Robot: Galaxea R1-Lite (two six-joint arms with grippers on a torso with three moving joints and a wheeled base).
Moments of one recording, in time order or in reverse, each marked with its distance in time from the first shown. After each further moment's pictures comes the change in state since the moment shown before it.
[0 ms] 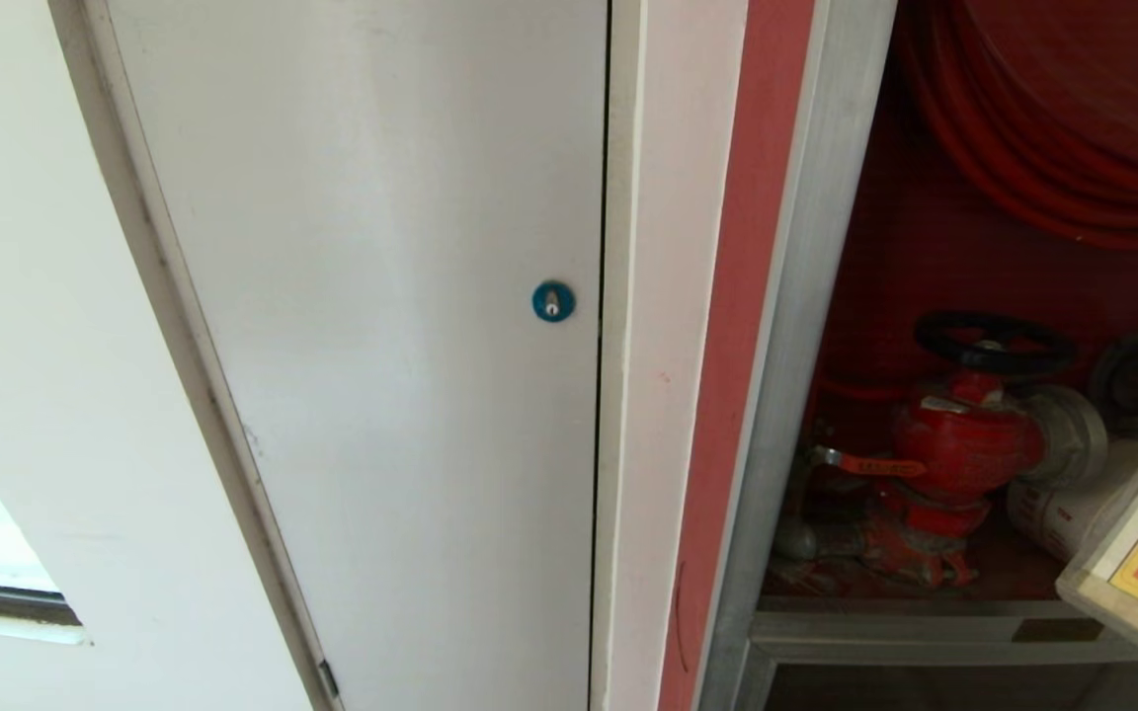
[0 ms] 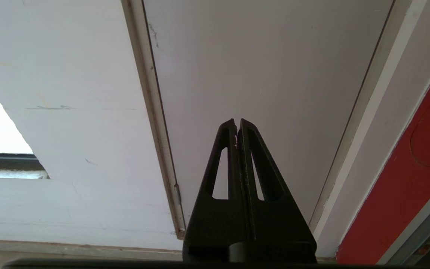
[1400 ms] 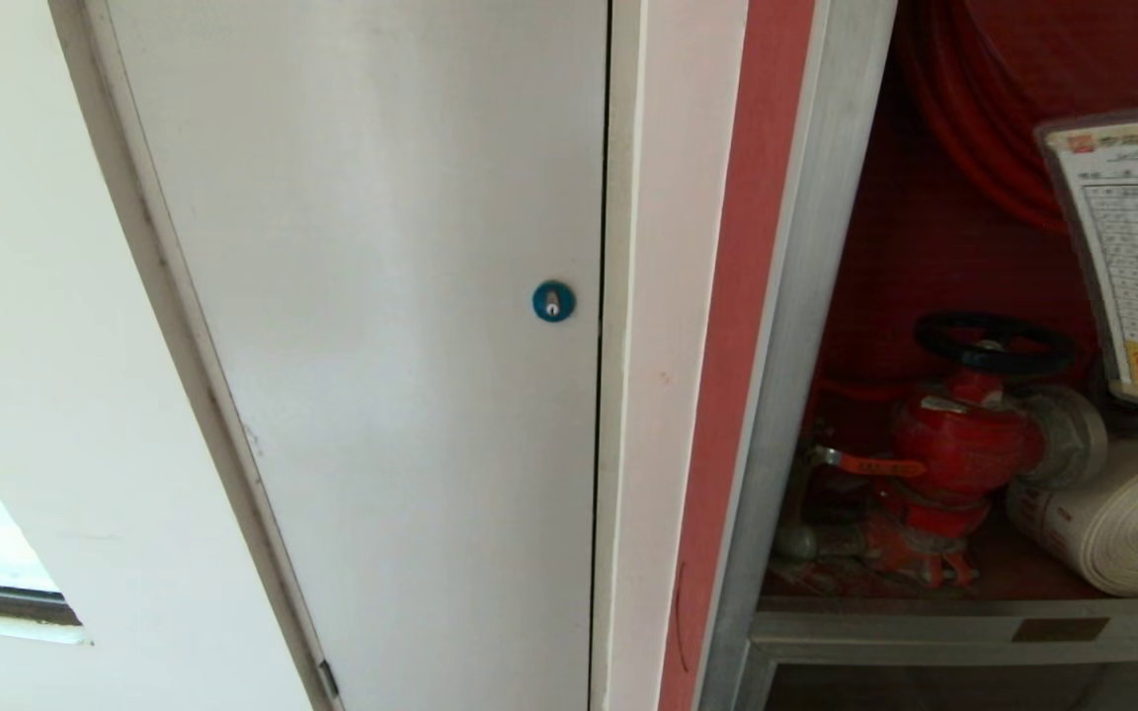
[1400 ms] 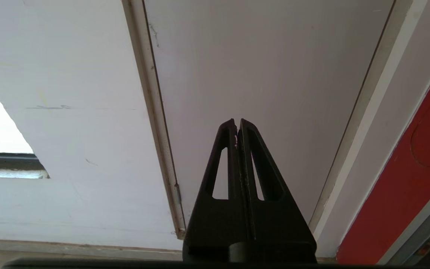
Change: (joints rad) left arm 0.000 0.000 0.000 0.000 0.000 -0.001; right arm -0.061 0.365 -0.212 0.002 -0.596 -0.922
